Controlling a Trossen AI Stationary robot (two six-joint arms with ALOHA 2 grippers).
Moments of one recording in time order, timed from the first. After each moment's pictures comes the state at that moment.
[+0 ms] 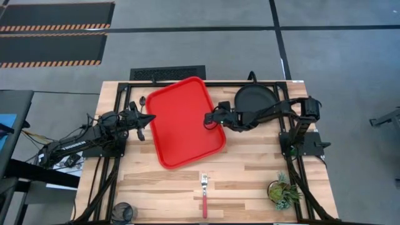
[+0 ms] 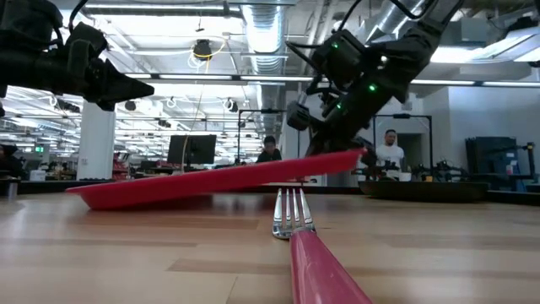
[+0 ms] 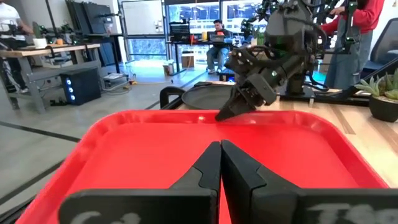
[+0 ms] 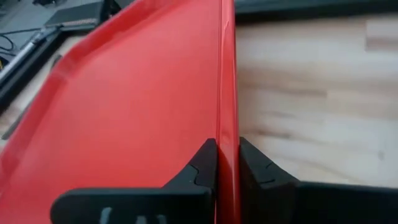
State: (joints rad) left arm 0.40 0.10 0.03 0.04 0.06 0.01; right arm -0.16 1.78 0.87 0.22 0.64 0.90
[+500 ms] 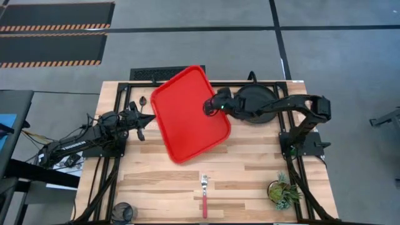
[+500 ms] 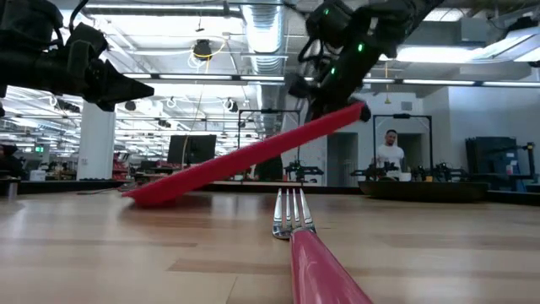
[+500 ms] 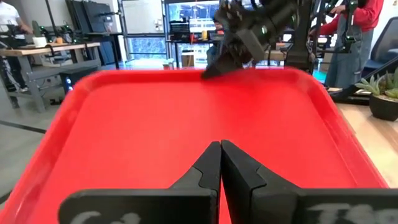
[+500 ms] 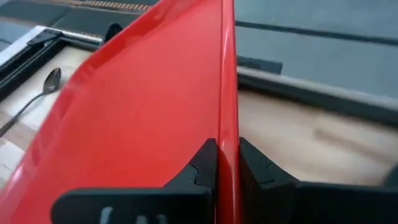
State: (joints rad) left arm 0.40 0.10 0.03 0.03 0.06 0.01; right arm -0.24 1.63 1.08 -0.15 0.63 0.65
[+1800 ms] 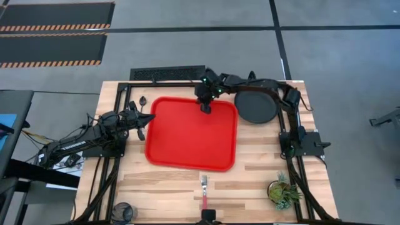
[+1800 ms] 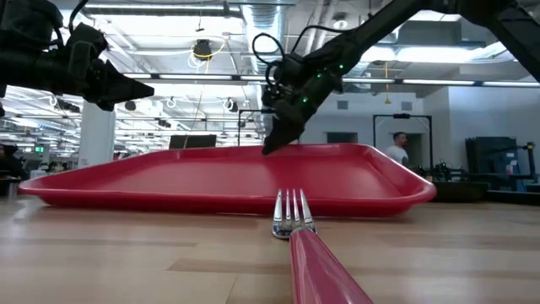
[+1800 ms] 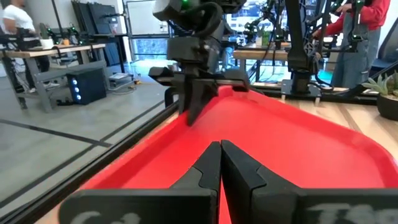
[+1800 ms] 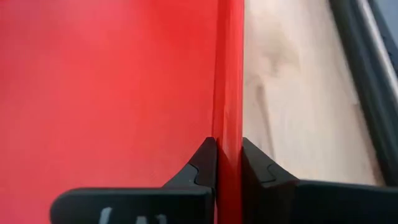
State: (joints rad) left arm 0.40 0.10 0.03 0.03 0.04 0.02; right arm -0.50 2.05 1.56 -0.44 -0.24 -0.38
